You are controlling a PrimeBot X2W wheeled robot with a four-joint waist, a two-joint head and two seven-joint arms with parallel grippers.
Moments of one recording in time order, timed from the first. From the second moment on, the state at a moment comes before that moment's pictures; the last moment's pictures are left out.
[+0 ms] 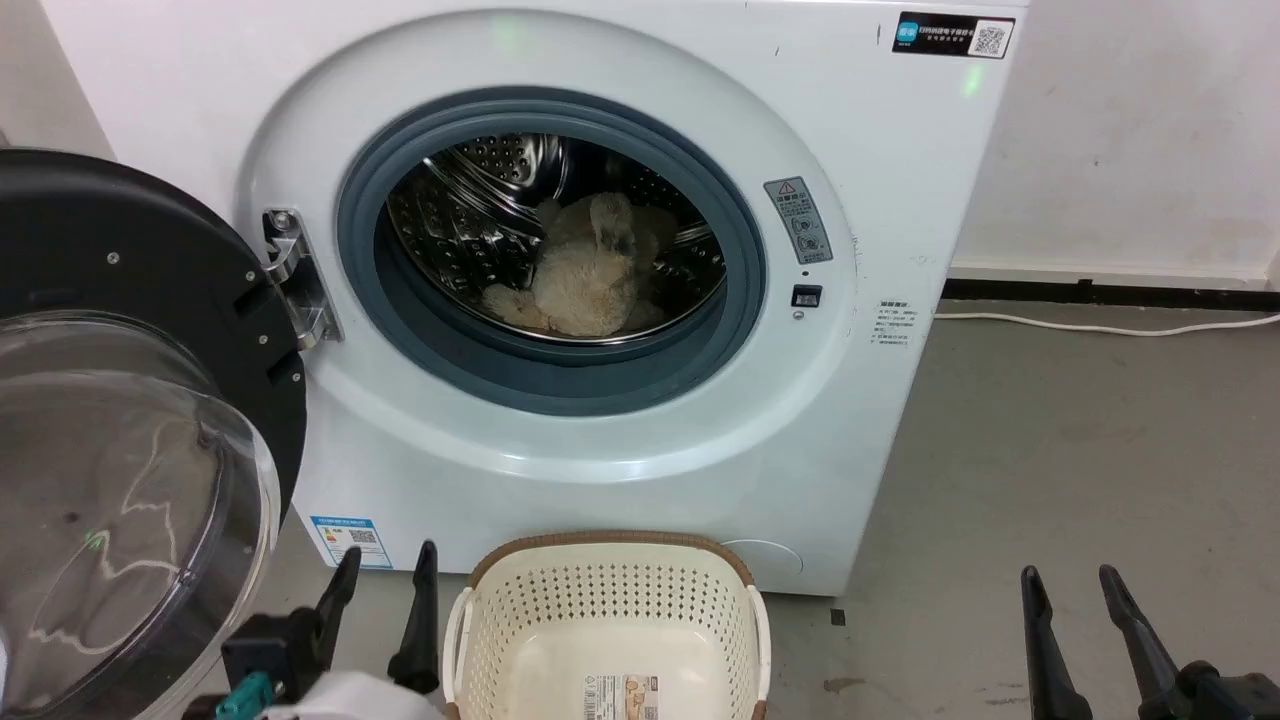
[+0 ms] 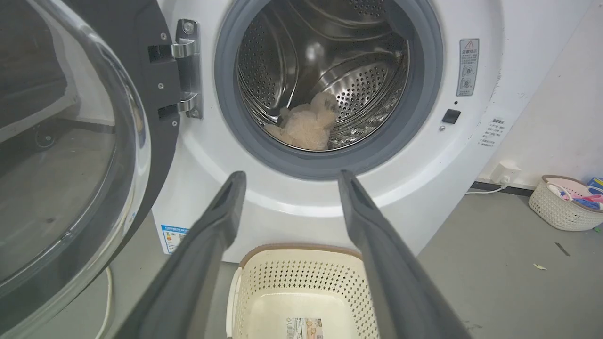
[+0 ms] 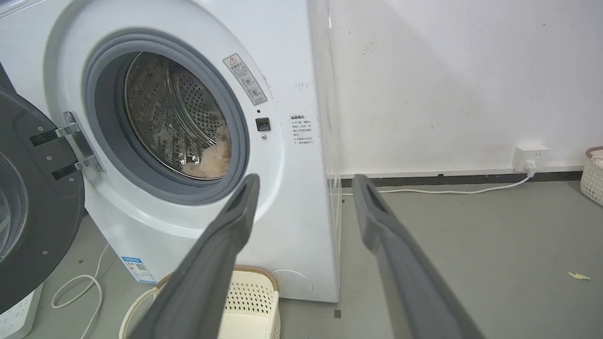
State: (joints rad) left arm 0.03 0.17 -0.13 0.11 -0.35 0.03 -0.14; right arm 0.16 -0.05 -0.06 0.02 0.19 0.13 -0.26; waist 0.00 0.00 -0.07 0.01
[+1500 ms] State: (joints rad) left arm 0.08 0.18 -0.18 0.06 -0.34 0.06 -0.19; right arm 0.20 -0.05 -0.05 0.04 0.19 0.13 -0.25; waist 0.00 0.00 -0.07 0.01
